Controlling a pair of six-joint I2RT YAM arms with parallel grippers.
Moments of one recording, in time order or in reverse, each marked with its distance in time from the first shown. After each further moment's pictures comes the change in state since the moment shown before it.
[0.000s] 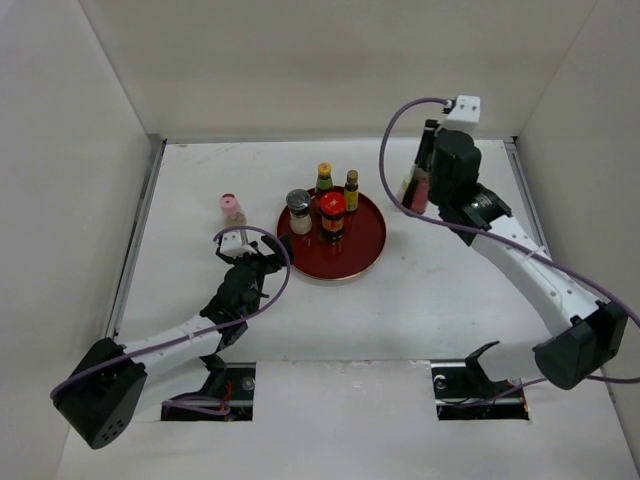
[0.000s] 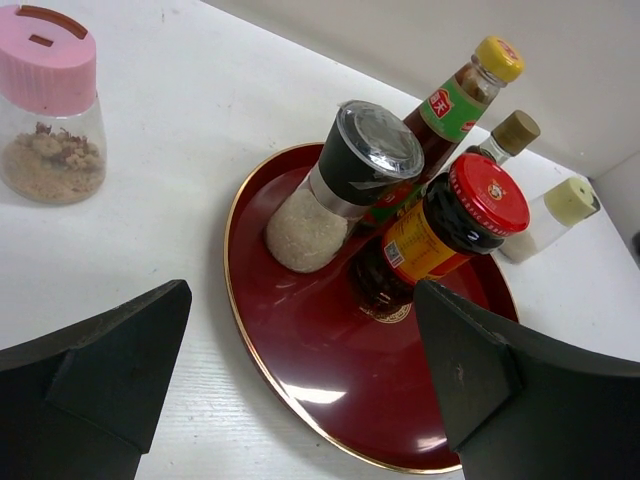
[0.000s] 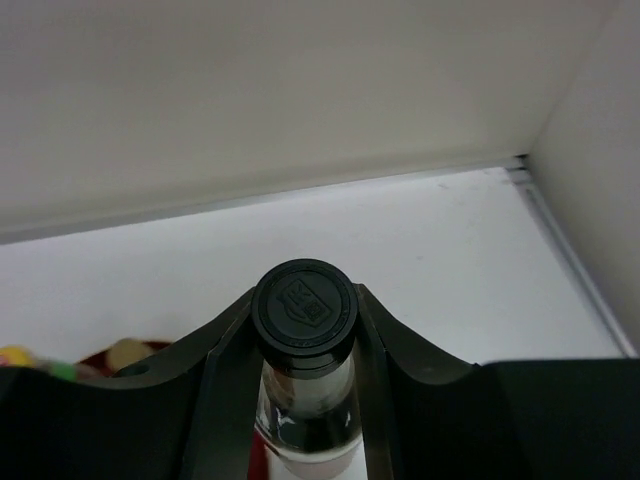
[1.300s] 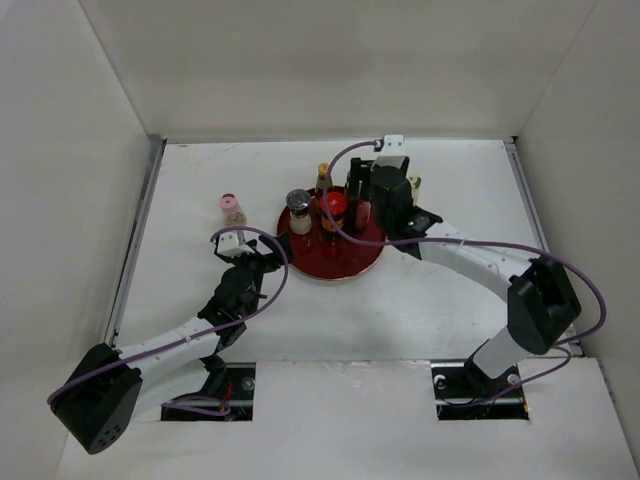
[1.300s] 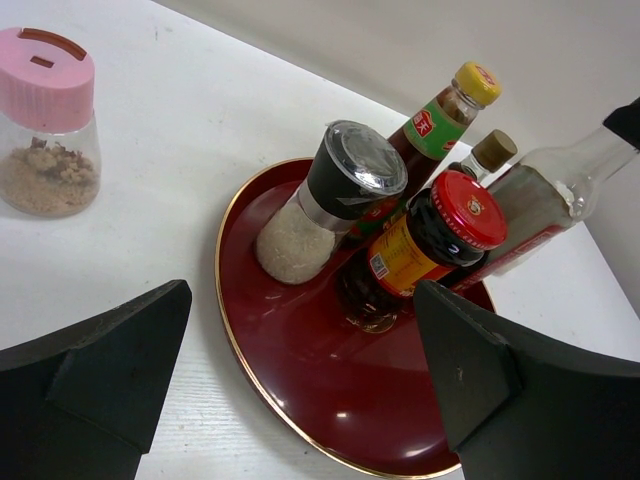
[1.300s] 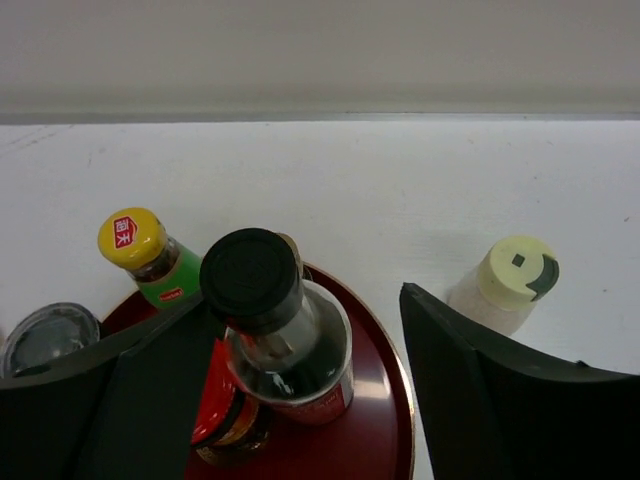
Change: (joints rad) left arm 0.000 -0.039 0.000 0.000 0.002 -0.002; right arm 0.212 0.257 -0.171 0.341 -0.082 0.091
